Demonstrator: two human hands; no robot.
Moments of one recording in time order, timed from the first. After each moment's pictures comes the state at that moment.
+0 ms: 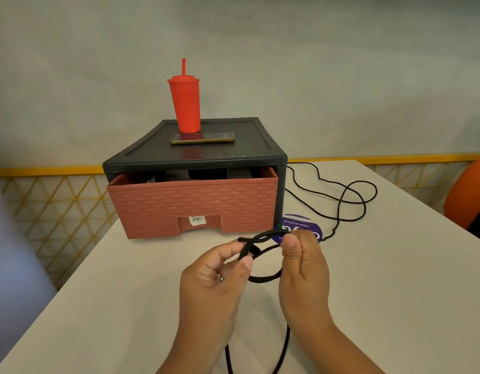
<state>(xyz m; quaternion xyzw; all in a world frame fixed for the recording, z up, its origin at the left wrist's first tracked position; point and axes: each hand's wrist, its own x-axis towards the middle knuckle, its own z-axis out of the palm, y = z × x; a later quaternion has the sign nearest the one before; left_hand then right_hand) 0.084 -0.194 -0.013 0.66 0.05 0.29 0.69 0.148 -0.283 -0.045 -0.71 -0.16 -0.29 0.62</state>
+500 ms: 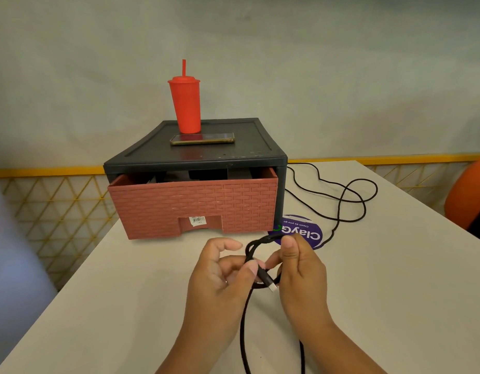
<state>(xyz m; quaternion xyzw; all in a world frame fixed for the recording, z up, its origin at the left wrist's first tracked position) 0.088 -0.190 -0.019 0.67 0.02 0.23 0.71 0.148 -0.285 -0.046 -0.73 -0.12 -0.19 0.64</state>
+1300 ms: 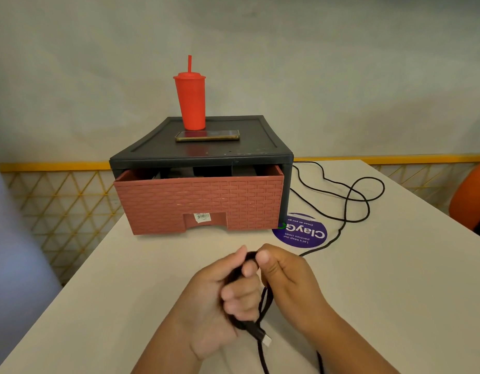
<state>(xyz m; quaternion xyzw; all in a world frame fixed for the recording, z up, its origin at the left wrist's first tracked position) 0.092 -0.157 -0.024 0.38 -0.06 -0.19 0.91 0.142 -0.286 -0.042 -0.71 -0.34 -0.04 0.61</state>
